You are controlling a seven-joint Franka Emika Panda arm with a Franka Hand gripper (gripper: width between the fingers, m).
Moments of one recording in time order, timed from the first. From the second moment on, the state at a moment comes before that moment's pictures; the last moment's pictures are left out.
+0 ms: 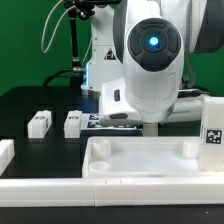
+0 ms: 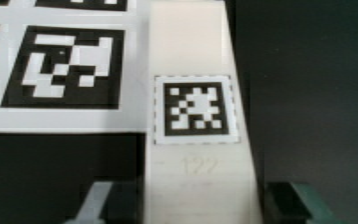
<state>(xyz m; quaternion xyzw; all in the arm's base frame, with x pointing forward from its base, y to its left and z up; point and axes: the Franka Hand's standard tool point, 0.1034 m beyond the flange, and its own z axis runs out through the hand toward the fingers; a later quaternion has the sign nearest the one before) 0.419 0.056 0.018 -0.91 0.03 0.42 0.07</state>
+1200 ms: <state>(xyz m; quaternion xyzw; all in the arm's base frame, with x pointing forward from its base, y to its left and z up) 0.541 -0.014 0.168 -0.98 0.10 0.12 0.12</state>
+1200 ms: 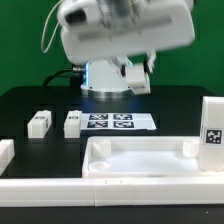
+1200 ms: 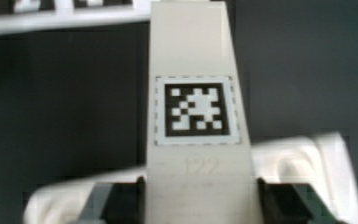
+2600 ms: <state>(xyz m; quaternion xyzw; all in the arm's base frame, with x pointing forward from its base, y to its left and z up) 0.598 -0.058 0.180 -0.95 0.08 -0.30 -0.02</state>
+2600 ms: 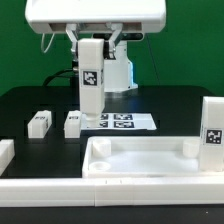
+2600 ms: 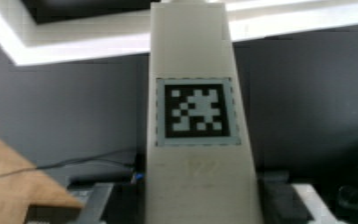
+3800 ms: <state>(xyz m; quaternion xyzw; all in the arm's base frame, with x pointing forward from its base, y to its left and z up) 0.619 -0.054 0.131 -0.95 0.08 -0.29 -0.02</state>
